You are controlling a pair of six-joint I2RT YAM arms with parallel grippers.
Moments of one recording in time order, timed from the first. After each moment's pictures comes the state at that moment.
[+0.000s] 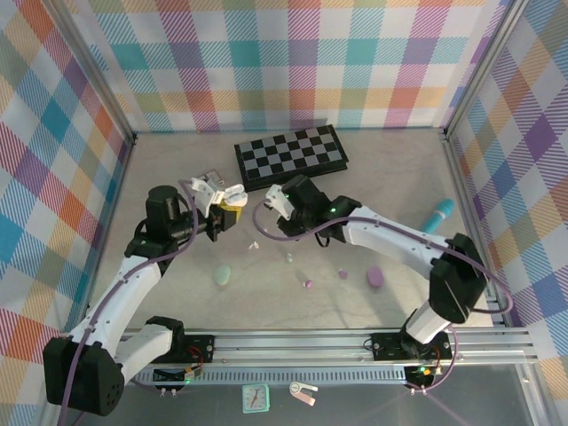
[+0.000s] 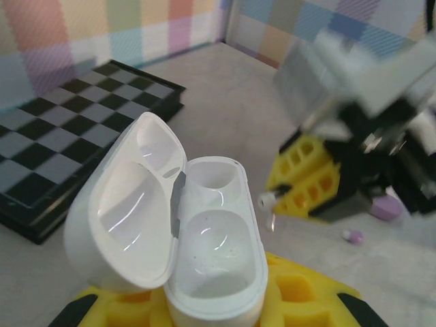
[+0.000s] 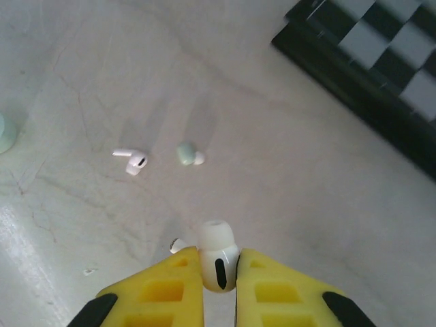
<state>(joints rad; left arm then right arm) -0.20 1.00 0.71 -0.13 0.71 0.13 0.88 1.57 1.27 -0.52 0.08 -0.23</state>
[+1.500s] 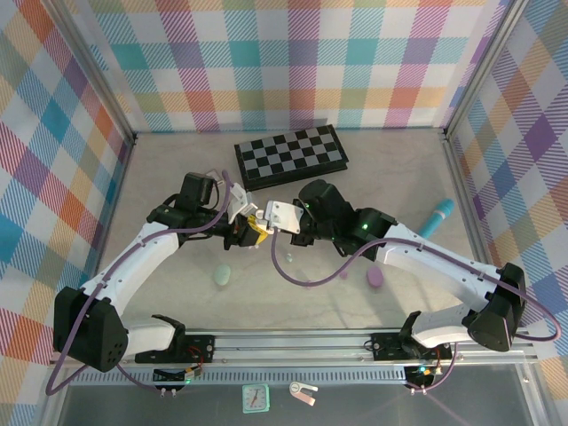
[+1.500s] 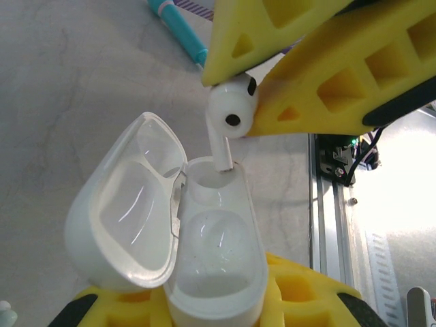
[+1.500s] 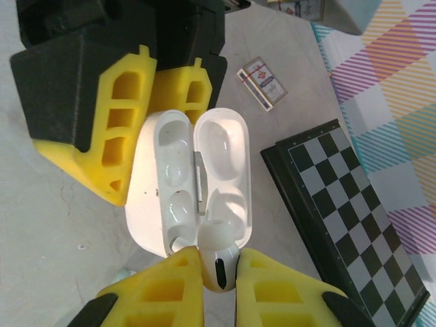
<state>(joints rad) -0.36 1.25 0.97 -0.58 0.95 0.44 0.97 1.33 1.23 -0.53 0.03 -0.64</state>
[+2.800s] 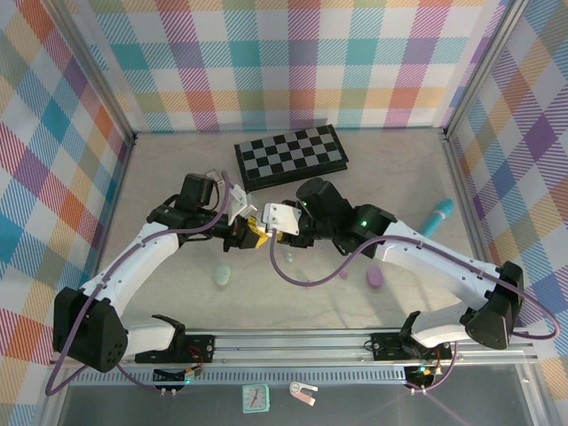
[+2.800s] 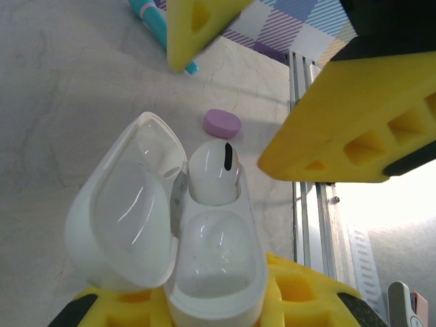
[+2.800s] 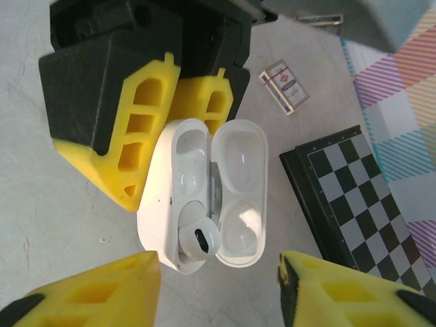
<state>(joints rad) -0.36 1.25 0.97 -0.61 1.00 0.46 0.98 1.34 1.29 -0.61 -0.01 -0.65</state>
